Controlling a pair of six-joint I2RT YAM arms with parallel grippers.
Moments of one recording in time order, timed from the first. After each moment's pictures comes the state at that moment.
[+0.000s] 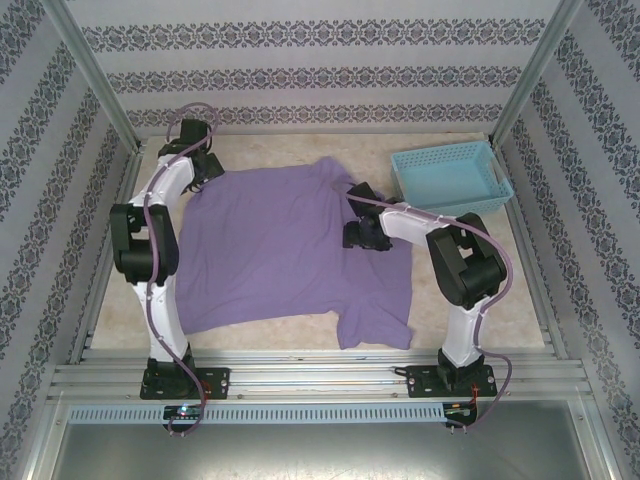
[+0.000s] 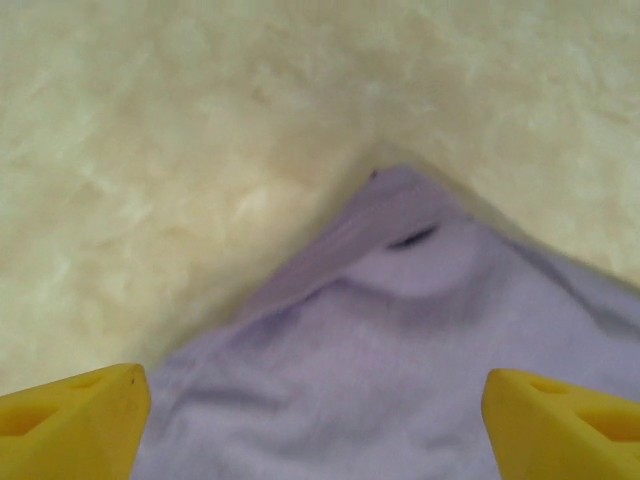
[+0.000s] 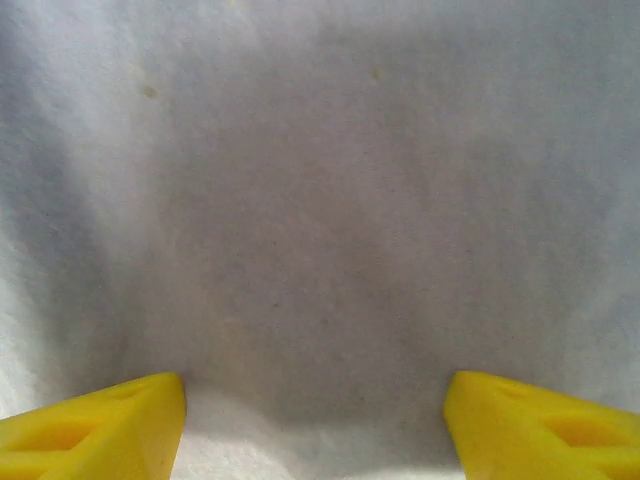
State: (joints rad) left arm 0.03 2.11 1.81 -0.73 -0.24 -0.54; right arm 0.47 1.91 1.20 -0.55 0.06 0.53
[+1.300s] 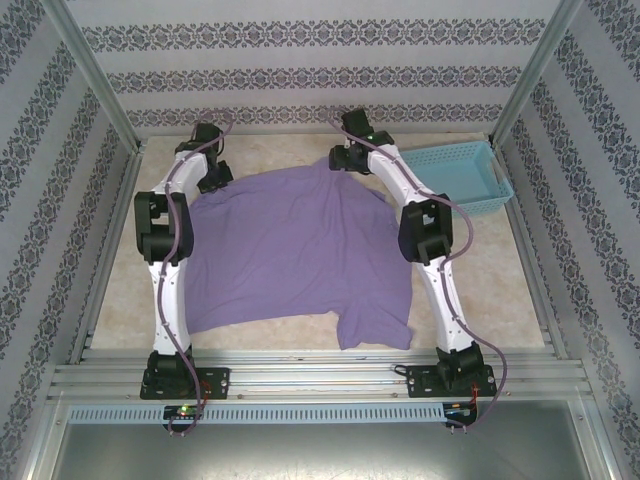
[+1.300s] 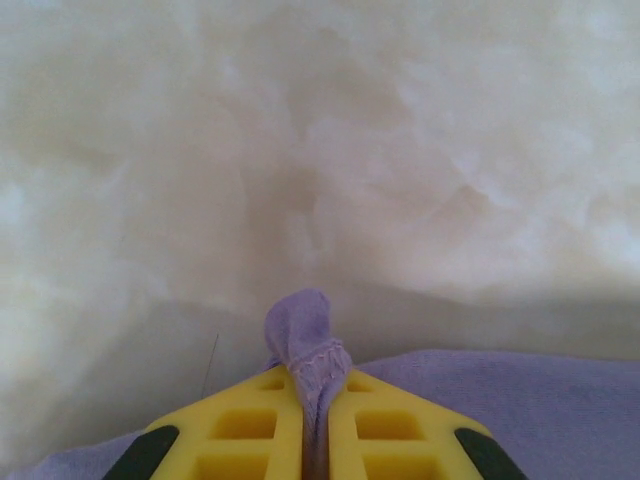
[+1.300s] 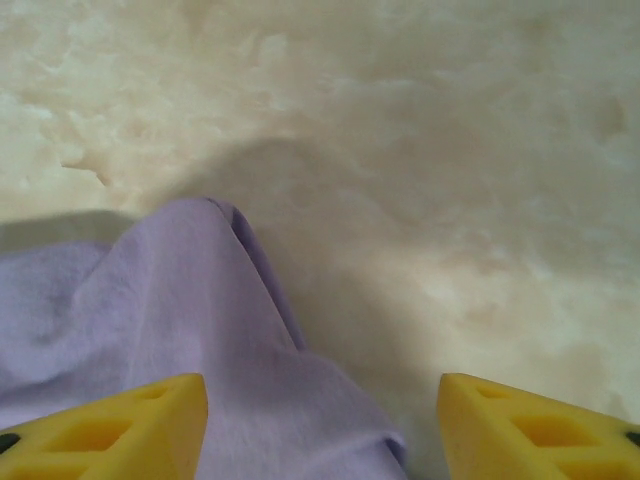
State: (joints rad) left arm 0.02 2.37 2.03 -0.81 -0.06 -0.42; right arm 0.33 2.59 2.48 -0.84 -0.01 0.30
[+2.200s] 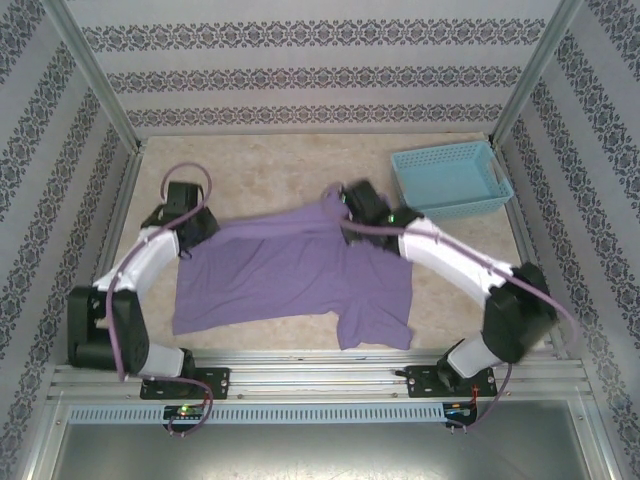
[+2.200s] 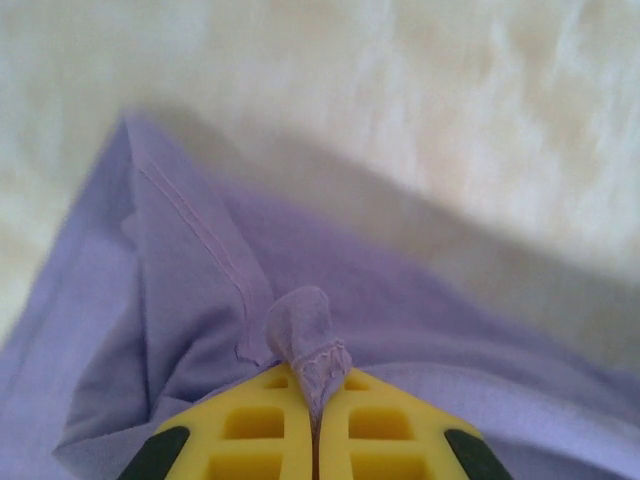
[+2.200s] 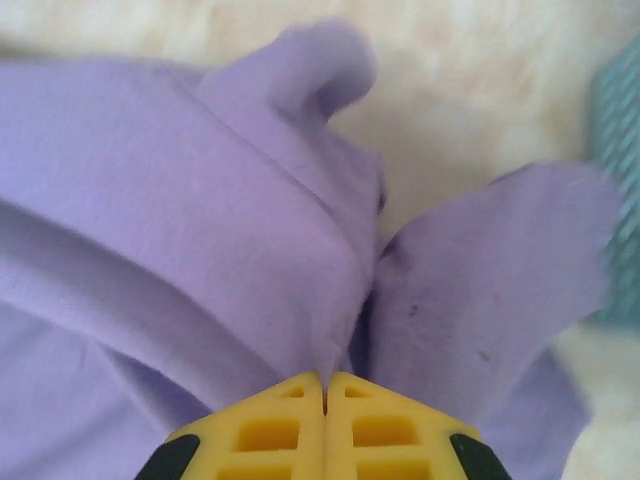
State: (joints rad) left arm -0.04 1.35 0.85 -0.49 -0.02 -0.61; right arm 0.70 1.46 1.06 -0.57 0.26 0.25
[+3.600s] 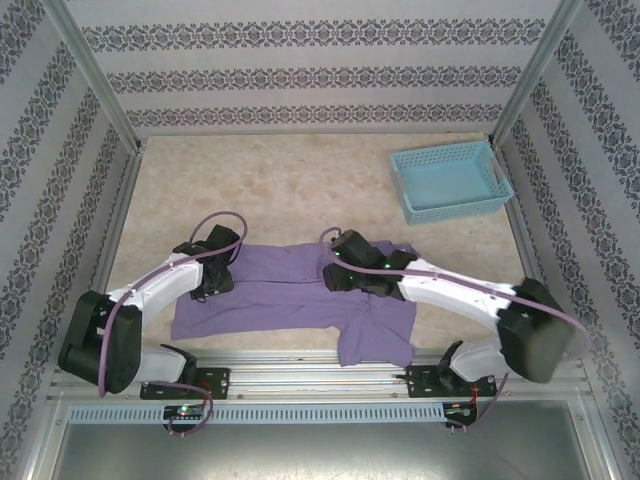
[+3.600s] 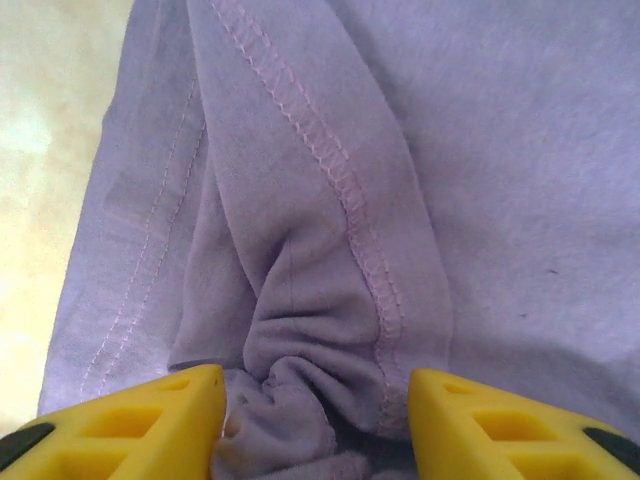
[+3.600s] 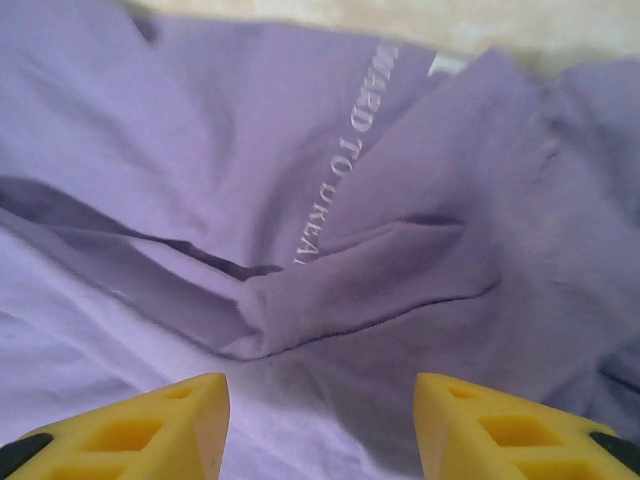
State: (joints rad) left arm -0.31 1.35 0.71 -0.79 -0.30 -0.67; right arm 0.84 1.44 0.85 -0.44 0.09 0.55
